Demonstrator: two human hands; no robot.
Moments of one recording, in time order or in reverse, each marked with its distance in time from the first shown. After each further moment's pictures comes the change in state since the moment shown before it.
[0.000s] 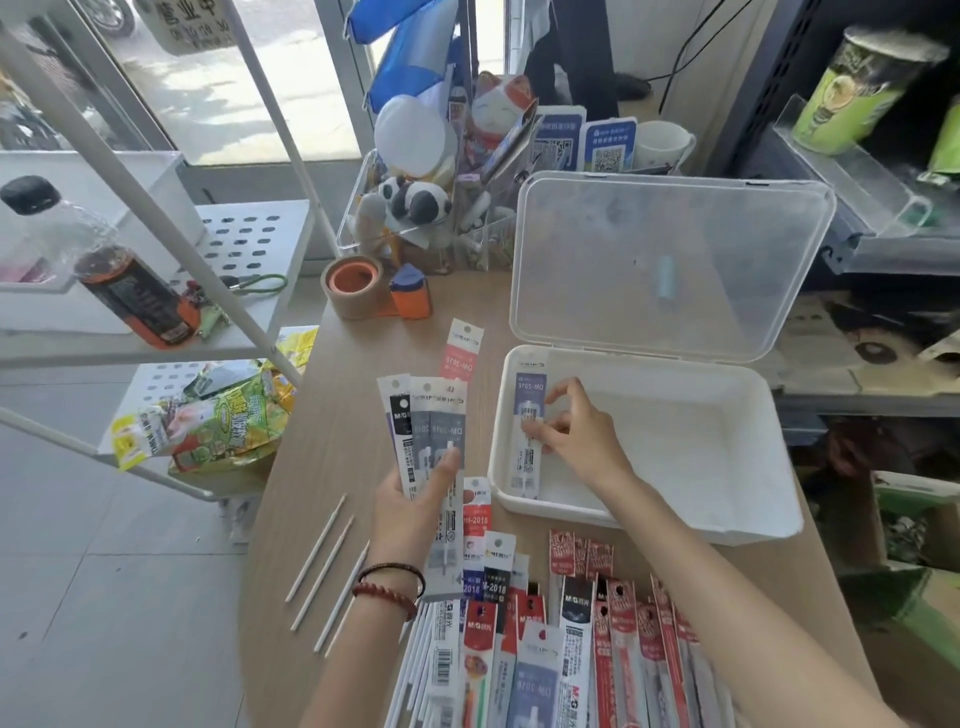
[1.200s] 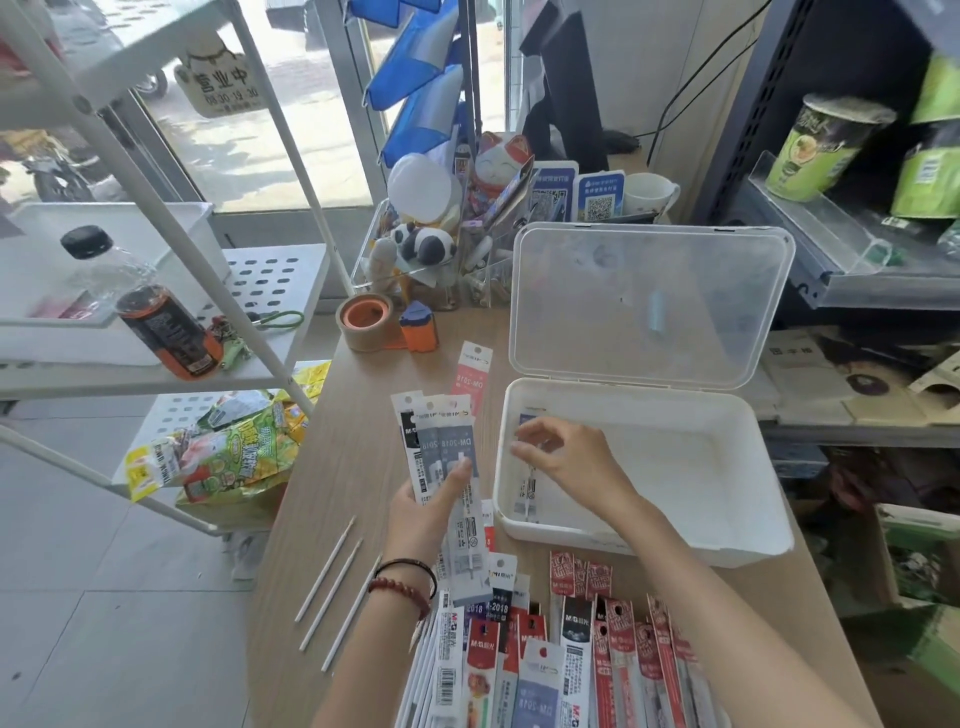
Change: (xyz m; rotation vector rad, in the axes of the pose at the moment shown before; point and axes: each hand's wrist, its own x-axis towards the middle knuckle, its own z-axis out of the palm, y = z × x) left_hand -0.005 0.014 0.007 -0.046 -0.003 -0.018; right_hand -0.017 -0.021 -0.007 -0.115 -0.038 -0.183
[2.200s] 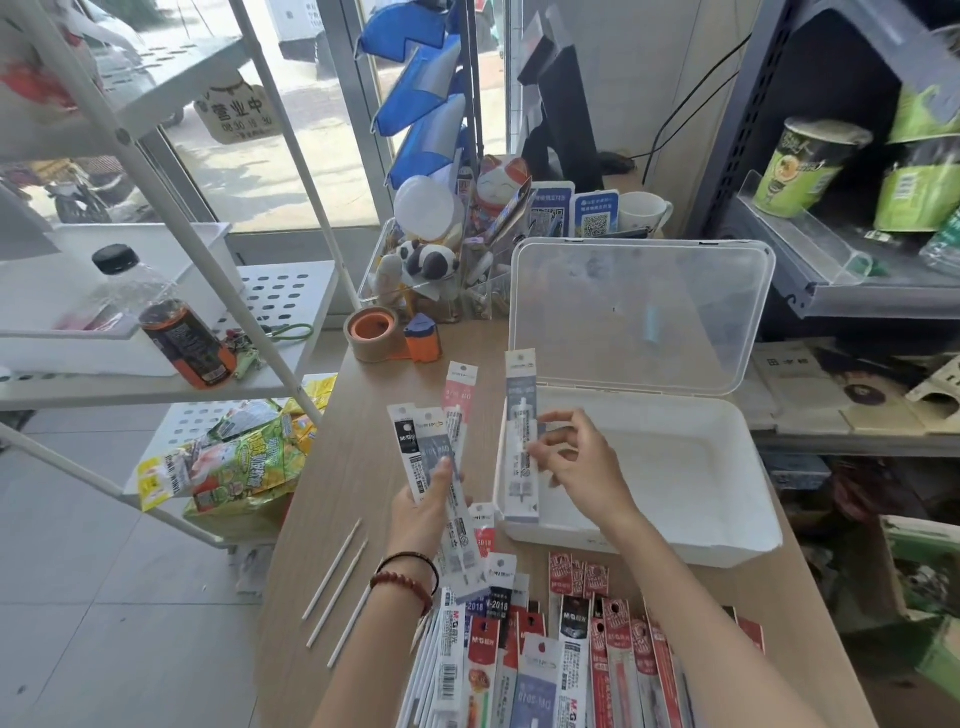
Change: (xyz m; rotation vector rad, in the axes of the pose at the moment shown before) left_hand 0.002 -0.002 -0.003 0.034 0.050 -0.035; right_hand -0.026 -0.015 -0.005 0.381 0.101 0.081
